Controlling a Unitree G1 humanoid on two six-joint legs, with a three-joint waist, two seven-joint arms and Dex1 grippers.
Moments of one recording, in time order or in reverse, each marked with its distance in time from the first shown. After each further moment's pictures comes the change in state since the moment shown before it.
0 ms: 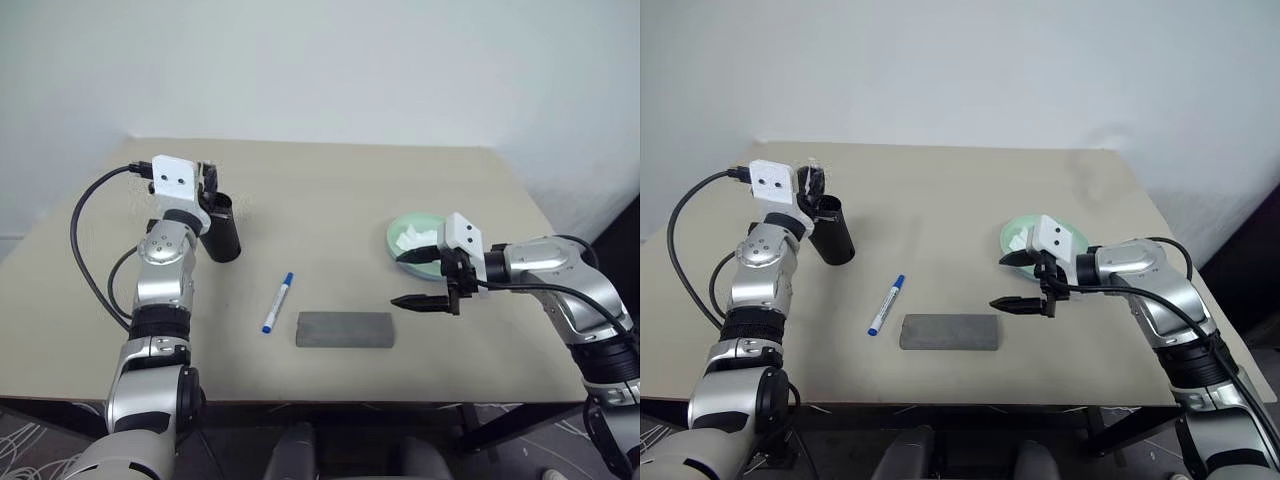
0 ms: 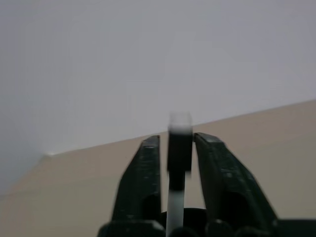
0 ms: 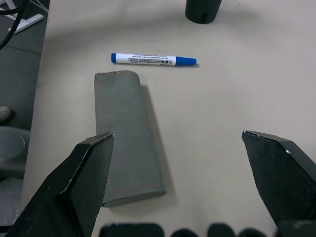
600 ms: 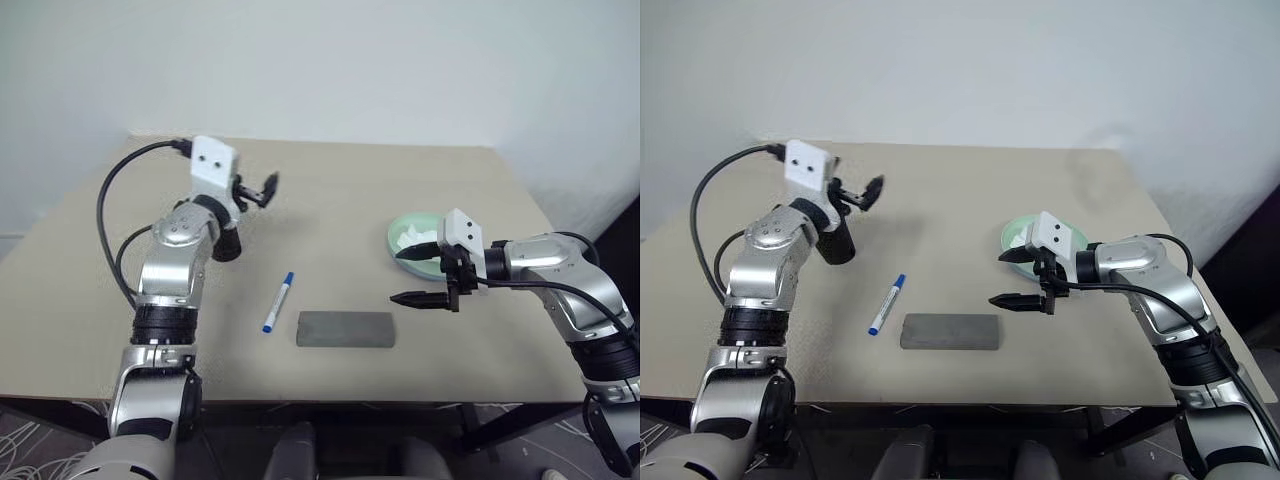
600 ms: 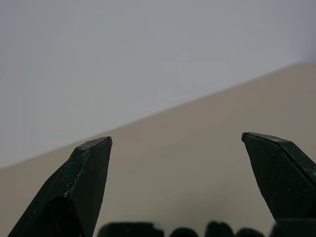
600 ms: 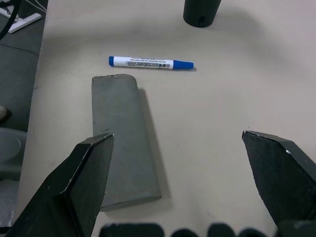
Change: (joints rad) left arm 0.032 -0.004 -0.152 -0.601 -0.094 0.690 -0.163; right arm -0.005 0.000 0.000 -0.001 0.000 0.000 -0.006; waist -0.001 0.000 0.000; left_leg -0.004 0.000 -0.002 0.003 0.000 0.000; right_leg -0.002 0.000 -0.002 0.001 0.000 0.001
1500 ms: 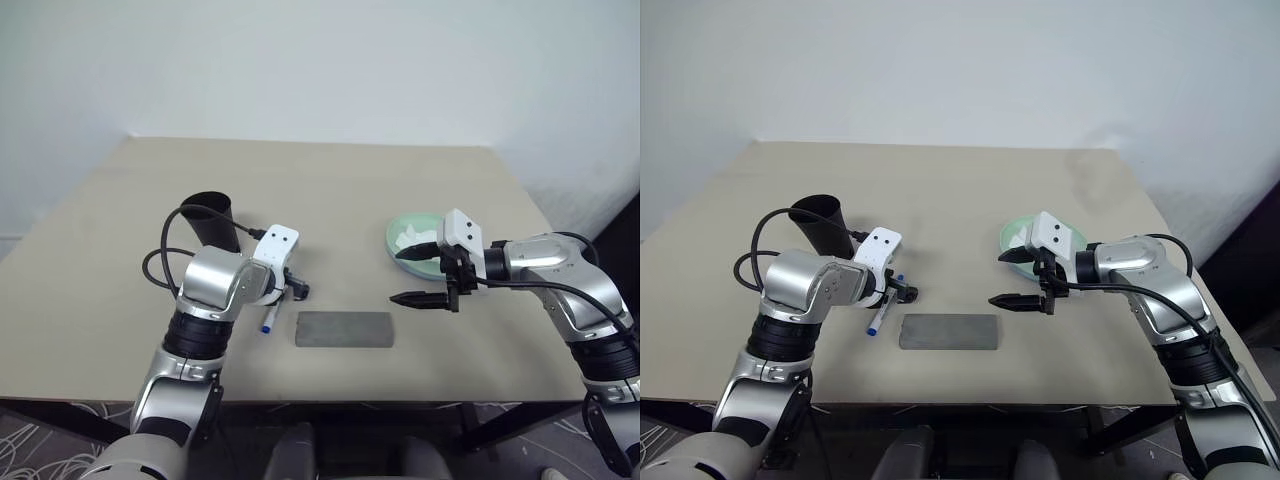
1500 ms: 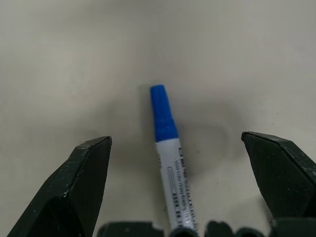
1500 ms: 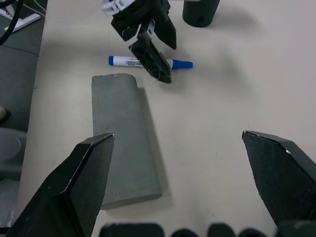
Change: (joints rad) left arm -0.006 -0.093 -0.178 -0.164 -0.067 1.060 0.225; right arm 0.000 0.001 0.001 0.000 0.000 0.000 0.000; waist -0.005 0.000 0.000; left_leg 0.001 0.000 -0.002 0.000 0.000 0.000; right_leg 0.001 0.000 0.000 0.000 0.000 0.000
